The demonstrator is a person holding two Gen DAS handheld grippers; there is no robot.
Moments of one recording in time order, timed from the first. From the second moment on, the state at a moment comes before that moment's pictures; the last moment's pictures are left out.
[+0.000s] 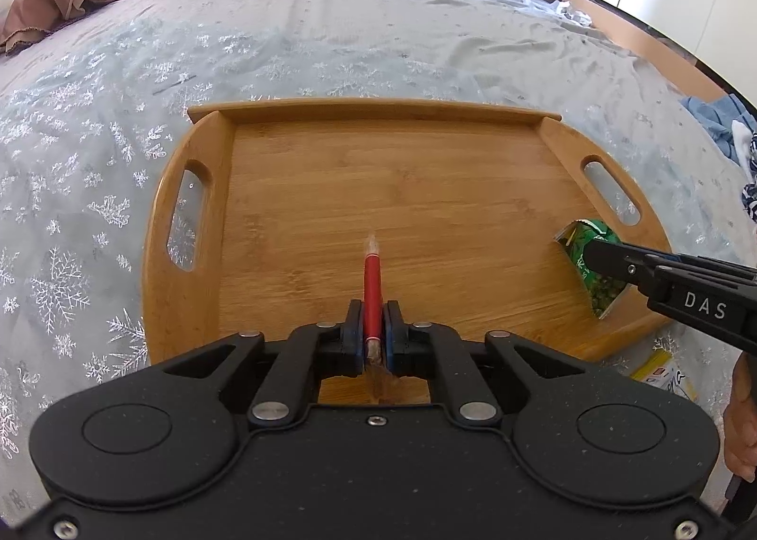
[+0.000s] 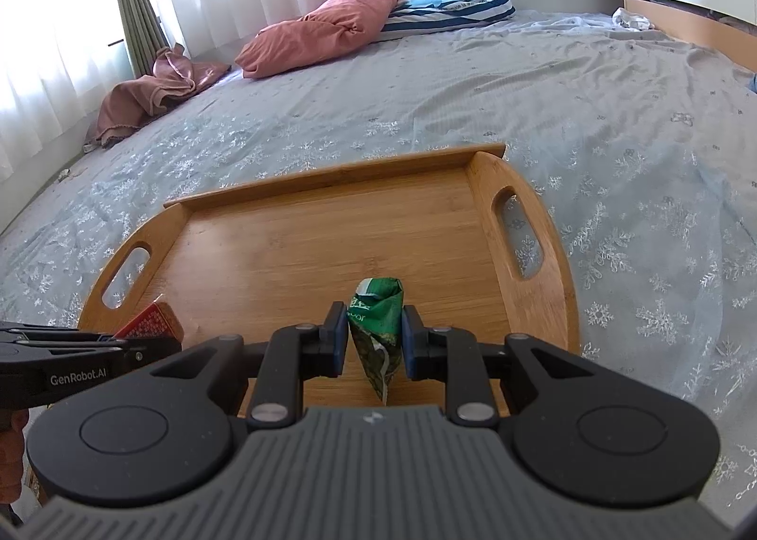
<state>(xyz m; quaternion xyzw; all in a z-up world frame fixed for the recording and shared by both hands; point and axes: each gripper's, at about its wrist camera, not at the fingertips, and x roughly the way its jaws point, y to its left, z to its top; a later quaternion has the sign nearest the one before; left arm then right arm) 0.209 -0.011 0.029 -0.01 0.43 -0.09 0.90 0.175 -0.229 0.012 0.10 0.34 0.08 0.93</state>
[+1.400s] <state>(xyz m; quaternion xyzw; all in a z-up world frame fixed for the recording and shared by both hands) 0.064 0.027 0.057 0.01 0.33 -0.04 0.94 0.064 -0.229 0.027 0.02 0.28 0.07 0.96</state>
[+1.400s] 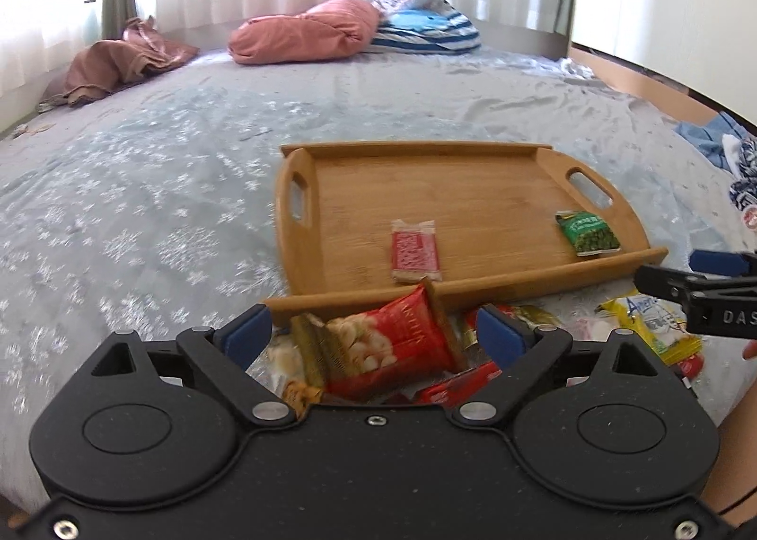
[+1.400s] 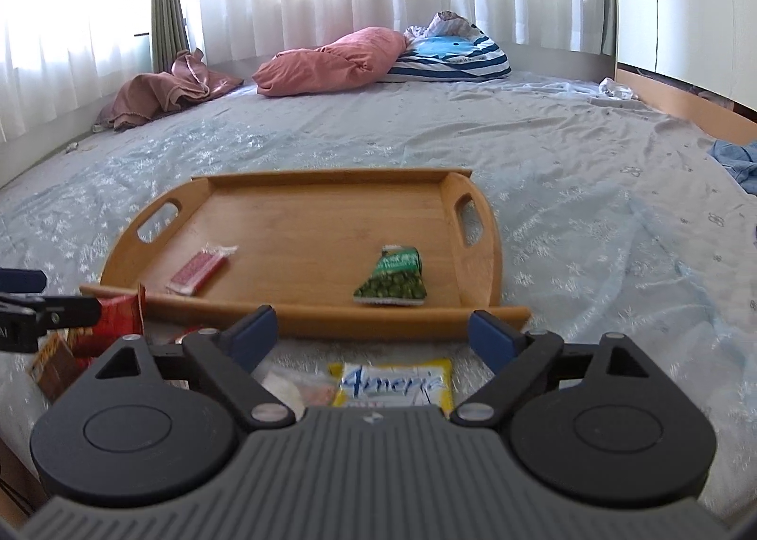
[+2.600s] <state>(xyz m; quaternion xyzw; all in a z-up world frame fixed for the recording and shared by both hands) 0.041 0.038 0.023 -0.04 0.33 -0.05 0.94 0.048 -0.229 -0.010 0.06 0.32 0.06 0.94</state>
